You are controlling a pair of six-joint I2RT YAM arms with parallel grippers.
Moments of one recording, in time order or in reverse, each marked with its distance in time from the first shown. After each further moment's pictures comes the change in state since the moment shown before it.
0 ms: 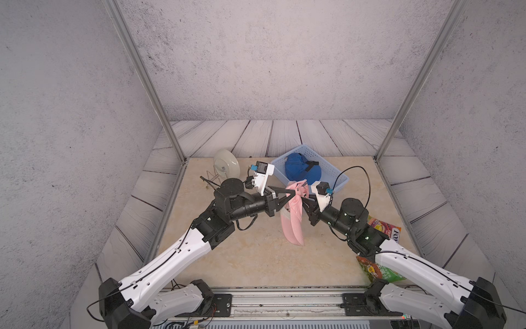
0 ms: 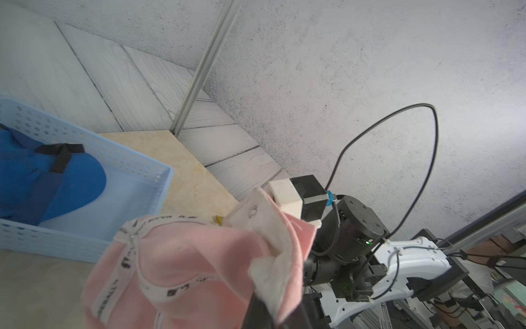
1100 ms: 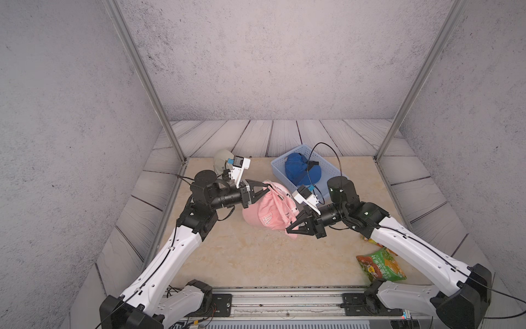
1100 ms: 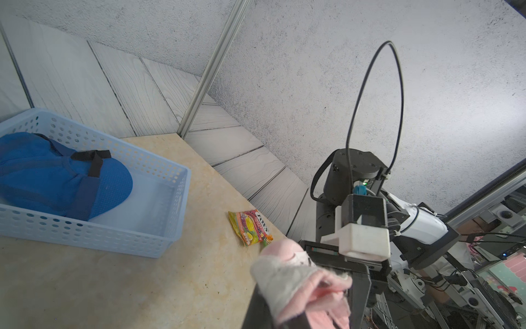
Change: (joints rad) left arm 0.337 -0.019 -0.063 0.073 0.412 0.000; right arm -0.032 0.203 0.404 -0.652 -1.036 0.030
